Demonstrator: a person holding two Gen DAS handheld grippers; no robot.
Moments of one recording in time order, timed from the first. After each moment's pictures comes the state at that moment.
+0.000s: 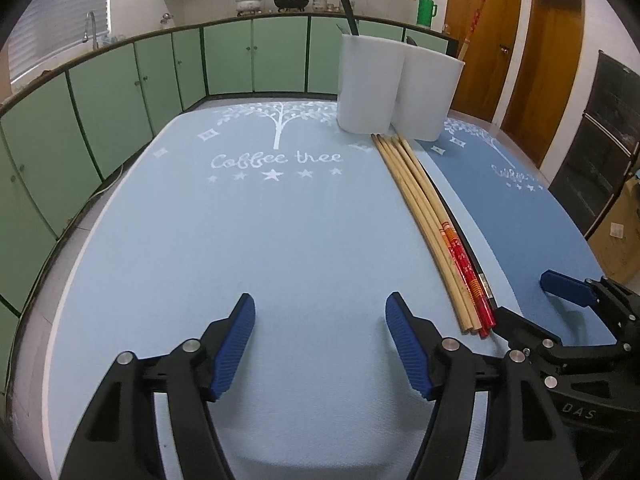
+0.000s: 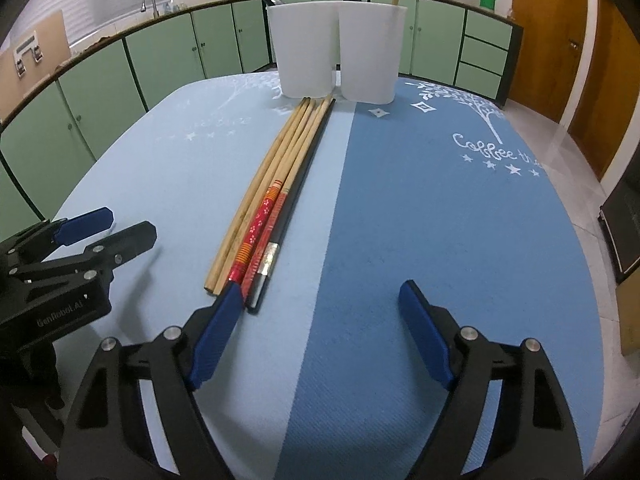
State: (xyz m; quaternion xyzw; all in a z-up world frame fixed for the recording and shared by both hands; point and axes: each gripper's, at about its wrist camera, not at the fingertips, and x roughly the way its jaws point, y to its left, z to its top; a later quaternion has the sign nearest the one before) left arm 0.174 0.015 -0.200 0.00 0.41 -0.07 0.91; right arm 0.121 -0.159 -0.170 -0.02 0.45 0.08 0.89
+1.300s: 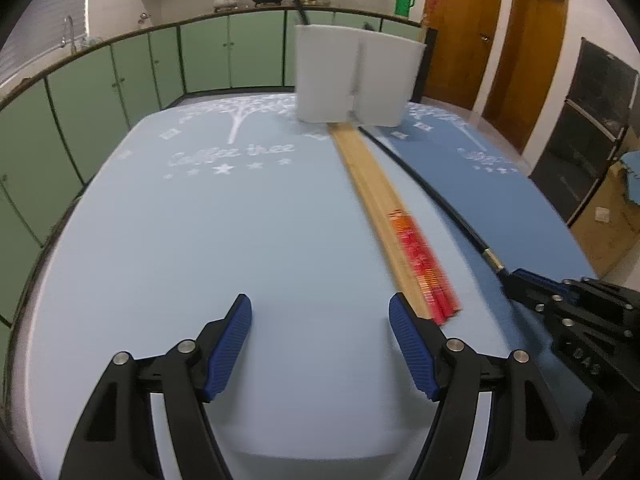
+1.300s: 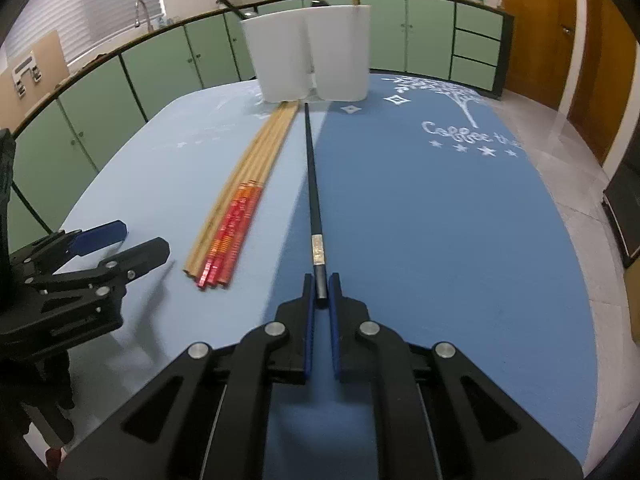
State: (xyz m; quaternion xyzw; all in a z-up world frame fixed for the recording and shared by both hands) left arm 0.166 -0.016 -0.199 0.01 0.42 -0.11 0.90; right arm 0.107 -0.198 -0.167 0.01 0.44 0.08 0.89
